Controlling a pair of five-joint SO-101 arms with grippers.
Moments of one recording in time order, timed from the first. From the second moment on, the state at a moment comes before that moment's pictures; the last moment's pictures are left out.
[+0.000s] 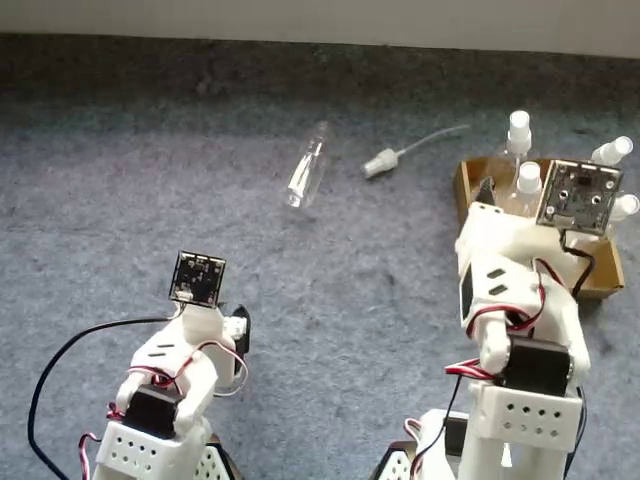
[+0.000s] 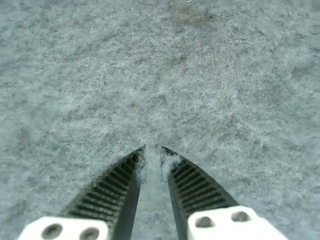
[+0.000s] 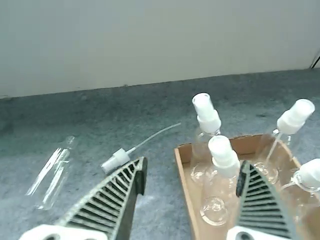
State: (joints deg) left arm 11.1 -104.1 95.9 62.3 12.6; right arm 3.6 -62.9 41.6 48.7 -1.1
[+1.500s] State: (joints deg) left arm 3.2 -104.1 95.9 59.3 12.6; right arm -26.8 37.8 -35.2 57.0 -32.7
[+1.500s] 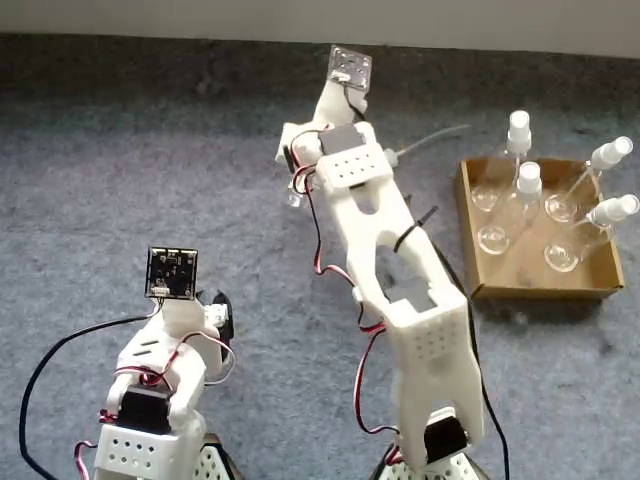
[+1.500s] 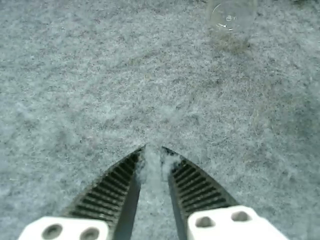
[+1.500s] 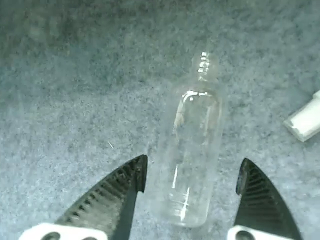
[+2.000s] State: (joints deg) left arm 3.2 -104.1 95.9 59.3 12.6; right arm -28.1 48.4 -44.0 57.2 -33.3
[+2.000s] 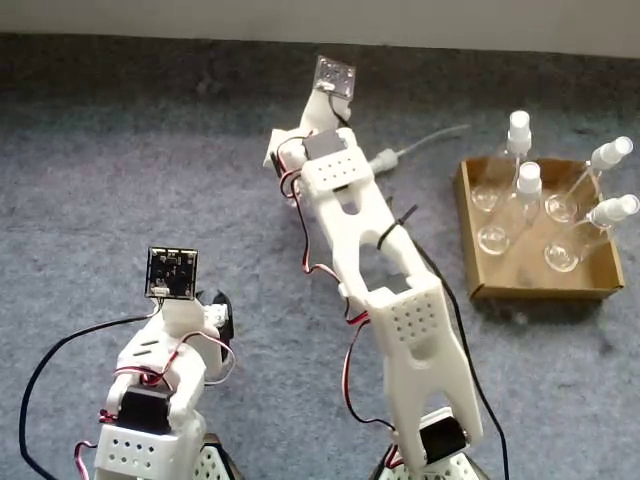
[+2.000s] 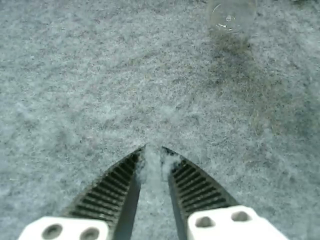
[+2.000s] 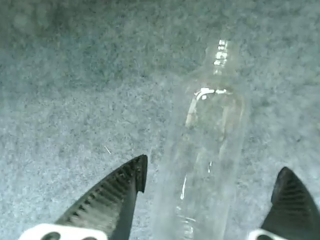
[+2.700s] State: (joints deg) left arm 3.2 -104.1 95.9 59.3 12.6; right arm -26.3 52.7 -51.2 74.6 -33.3
